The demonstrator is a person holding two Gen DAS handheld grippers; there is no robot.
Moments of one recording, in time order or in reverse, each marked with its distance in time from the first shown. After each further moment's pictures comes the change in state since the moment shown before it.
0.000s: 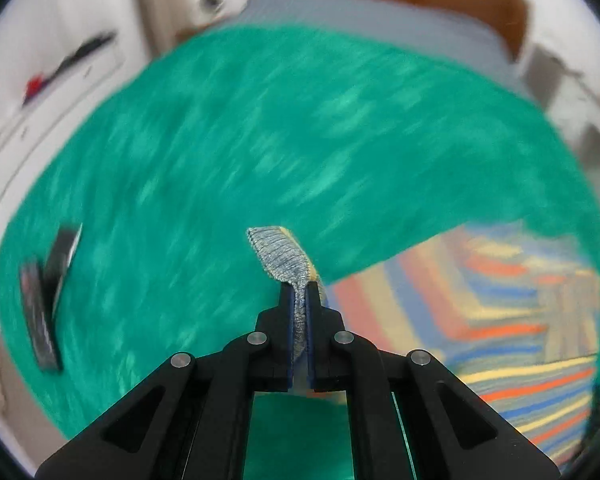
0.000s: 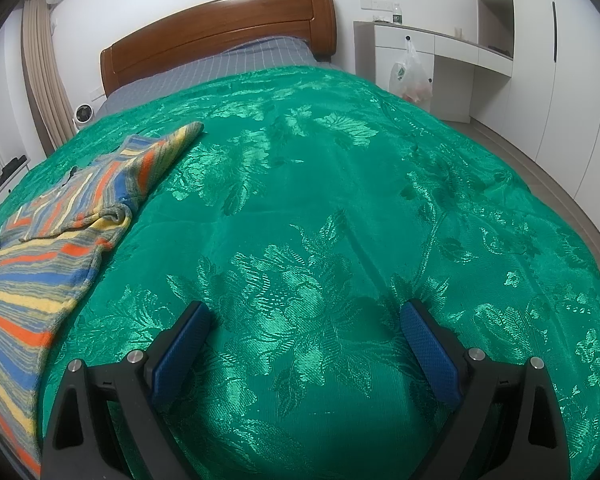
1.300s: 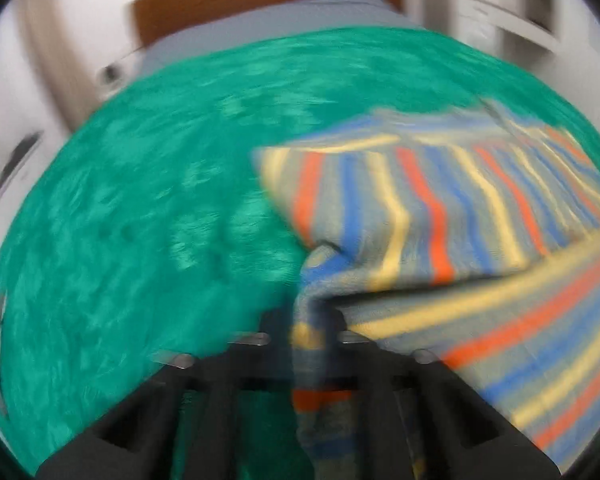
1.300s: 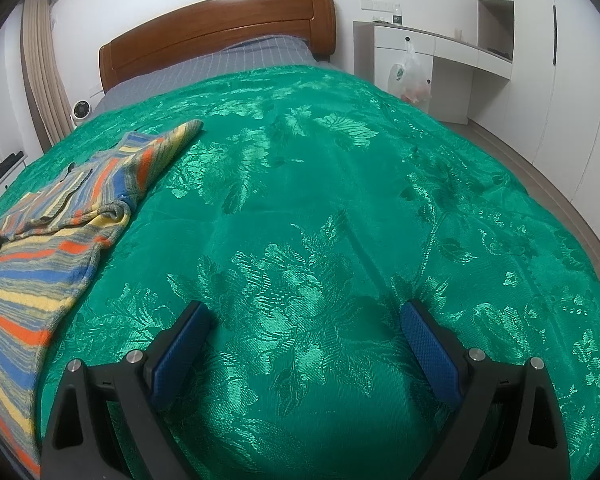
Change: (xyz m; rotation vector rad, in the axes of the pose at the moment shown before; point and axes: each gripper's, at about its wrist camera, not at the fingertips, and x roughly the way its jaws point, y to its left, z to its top) left arm 0.056 -0.120 -0.133 0.264 -0.101 -0.038; right arm 0.002 0.006 -0.001 -0.010 0.003 -0.020
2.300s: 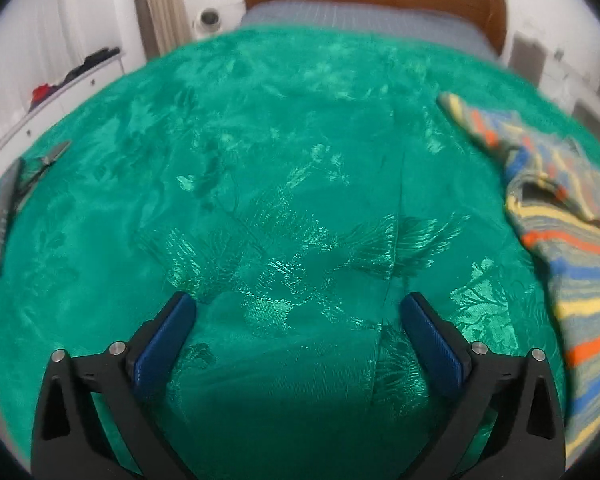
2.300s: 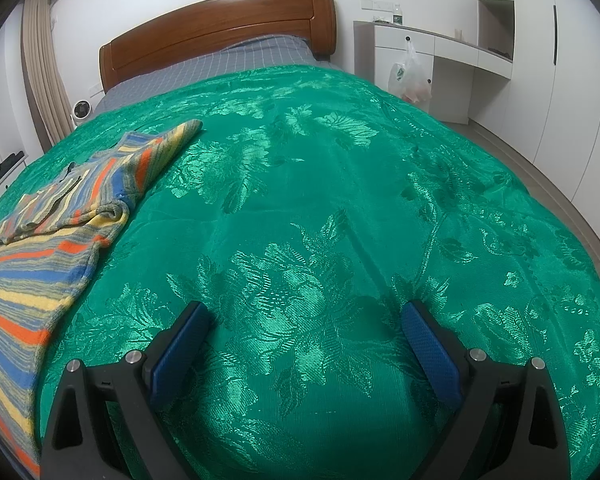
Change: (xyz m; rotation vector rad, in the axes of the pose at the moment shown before) left arm -0.016 0.114 -0.104 -0.261 -0.057 0.082; right arm 0.002 -0.001 0.001 0.001 -0.002 0.005
